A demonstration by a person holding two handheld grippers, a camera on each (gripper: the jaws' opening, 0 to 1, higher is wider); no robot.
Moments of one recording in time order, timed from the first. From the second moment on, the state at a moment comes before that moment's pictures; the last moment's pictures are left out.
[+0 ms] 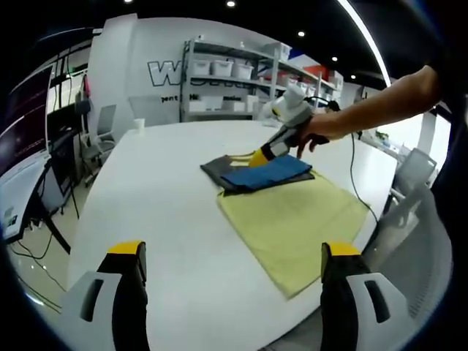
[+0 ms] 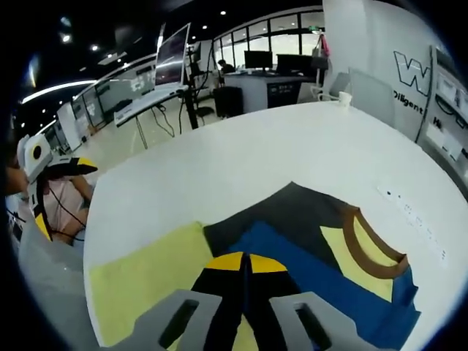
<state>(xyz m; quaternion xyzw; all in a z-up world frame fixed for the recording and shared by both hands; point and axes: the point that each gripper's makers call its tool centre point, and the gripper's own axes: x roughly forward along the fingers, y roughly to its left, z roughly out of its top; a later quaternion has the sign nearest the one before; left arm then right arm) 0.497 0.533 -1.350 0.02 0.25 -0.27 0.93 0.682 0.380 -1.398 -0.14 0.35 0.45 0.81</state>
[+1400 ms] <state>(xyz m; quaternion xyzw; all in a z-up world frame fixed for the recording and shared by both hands) 0.489 0.533 -1.352 0.01 0.25 -0.26 0.93 0.663 0.382 -1.420 -0.16 0.35 0.46 0.80</state>
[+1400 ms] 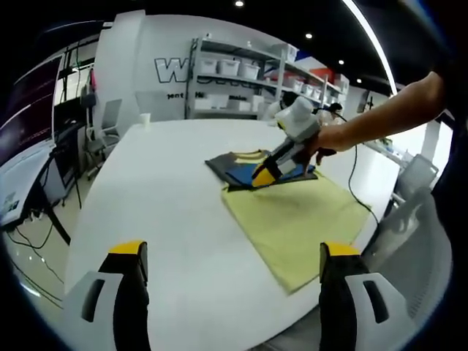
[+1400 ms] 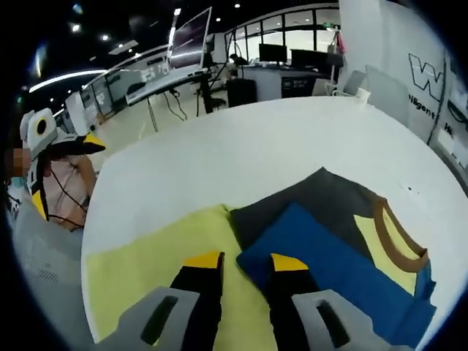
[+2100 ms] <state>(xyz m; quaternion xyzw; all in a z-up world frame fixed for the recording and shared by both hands) 0.495 0.523 -1.347 0.01 0.25 -0.28 0.93 0.686 0.270 -1.414 -0.14 0.36 0.36 0.85</state>
